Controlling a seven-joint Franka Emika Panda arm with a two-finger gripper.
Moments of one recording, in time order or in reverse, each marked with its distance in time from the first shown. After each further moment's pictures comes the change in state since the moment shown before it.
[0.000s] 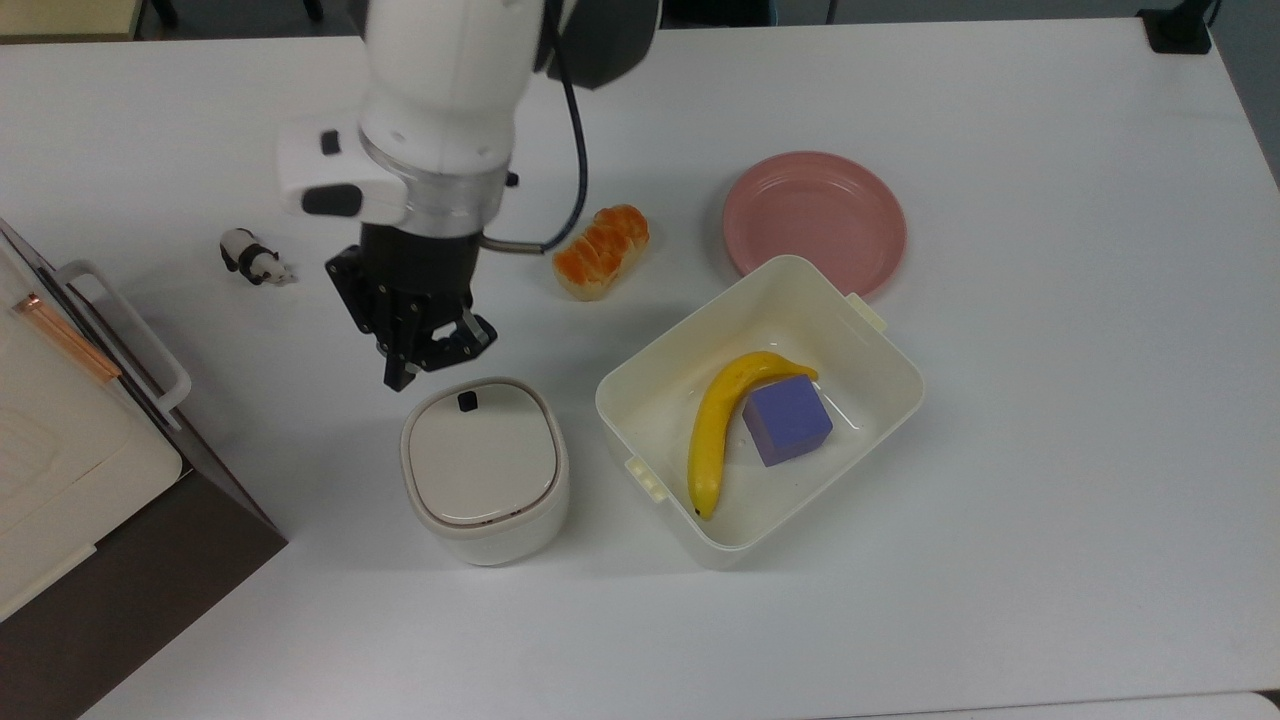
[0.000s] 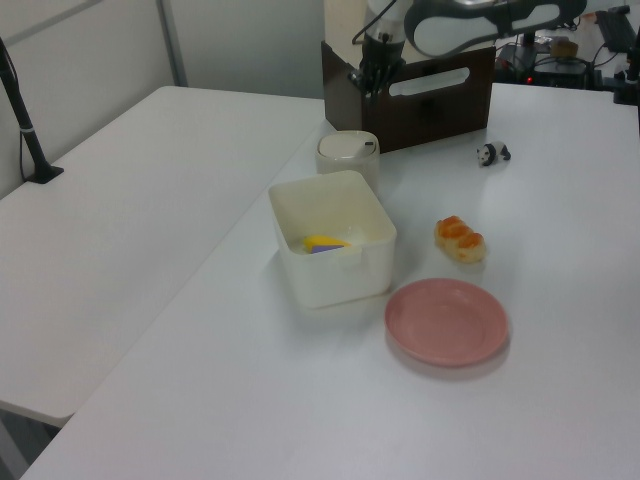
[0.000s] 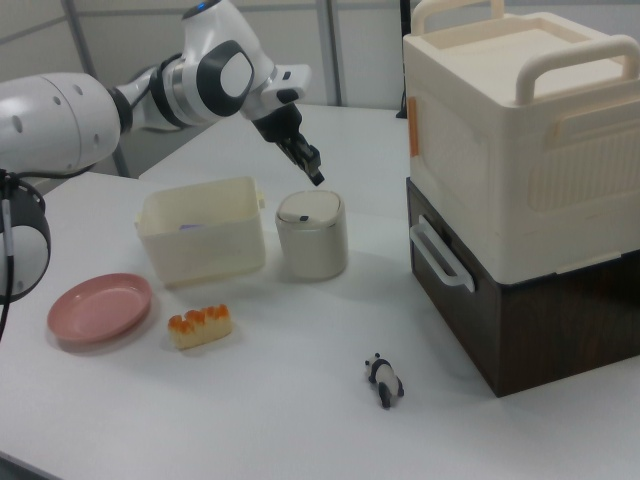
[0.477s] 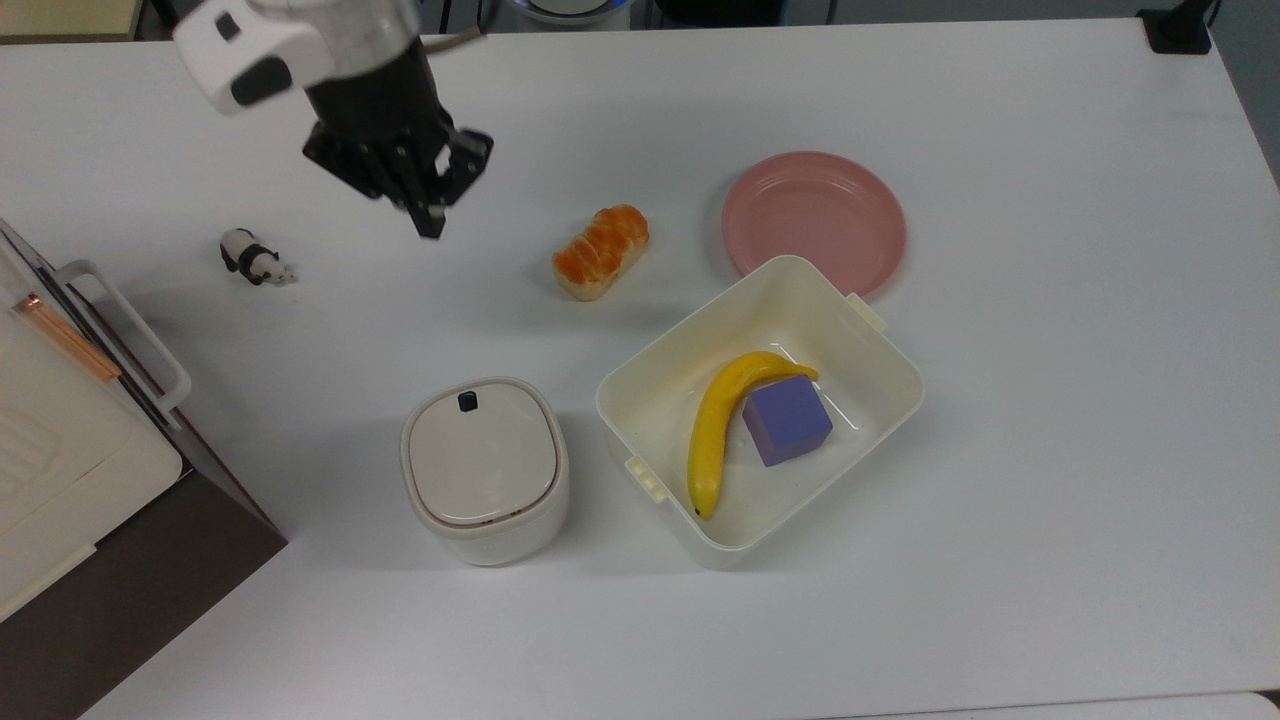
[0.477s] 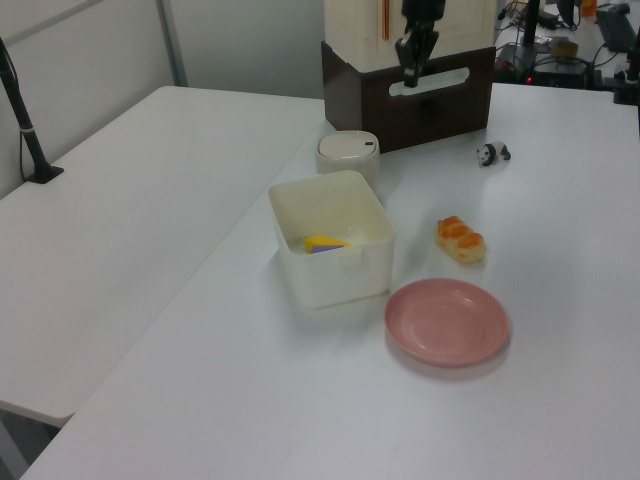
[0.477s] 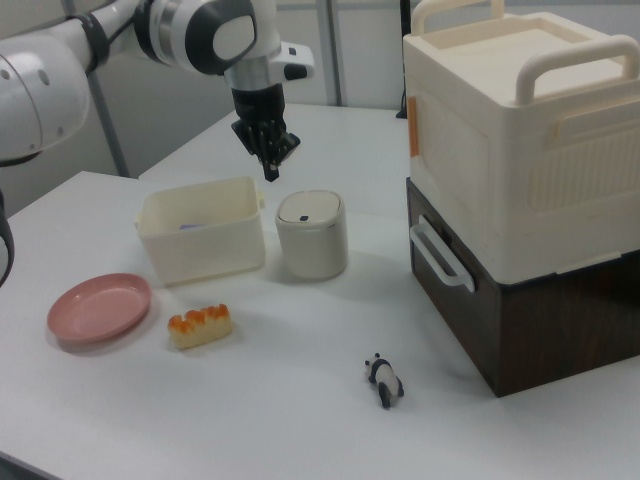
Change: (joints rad) arm -0.089 -0.136 -0.006 0.029 0.406 -0.387 -0.547
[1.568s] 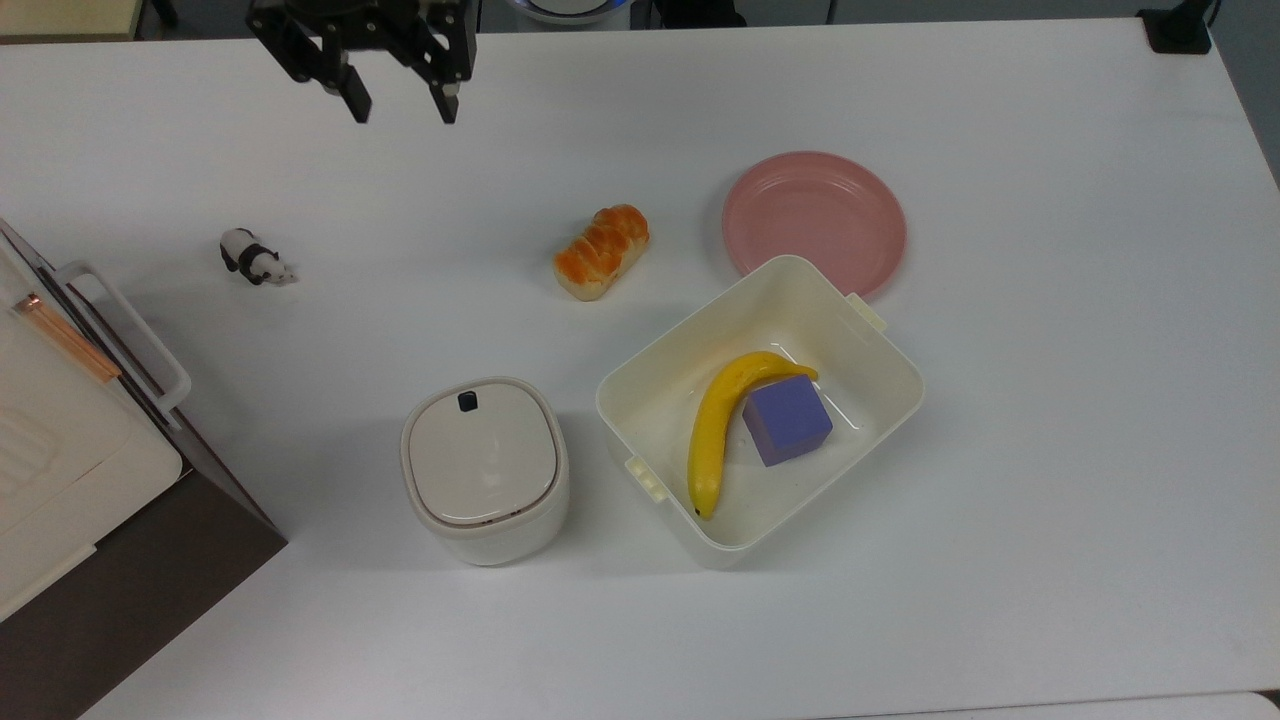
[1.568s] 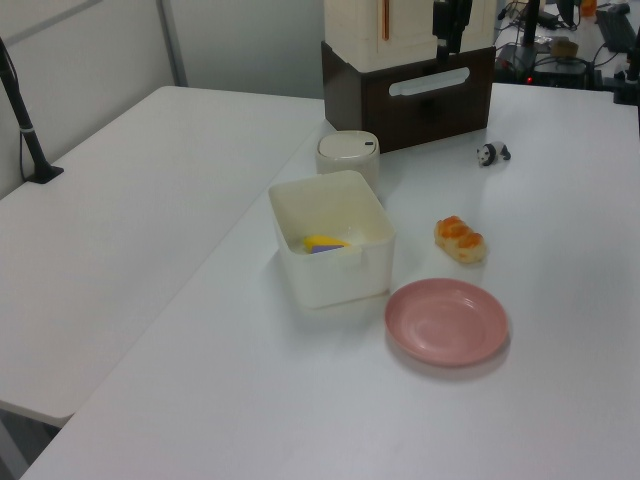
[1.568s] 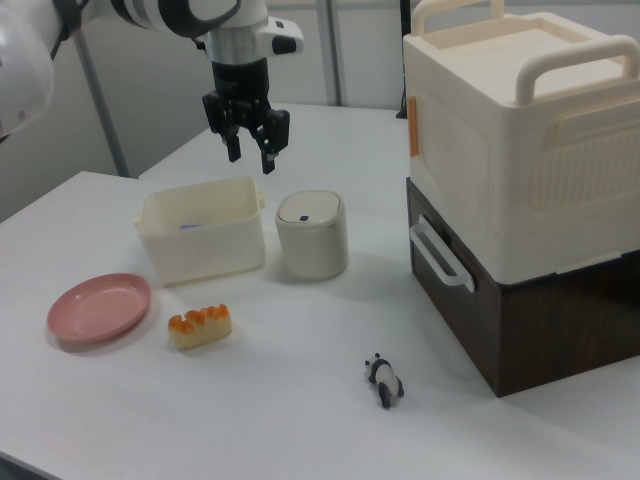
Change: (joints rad) arm -0.005 -0.094 -0.046 0.014 0.028 -0.187 -0.130
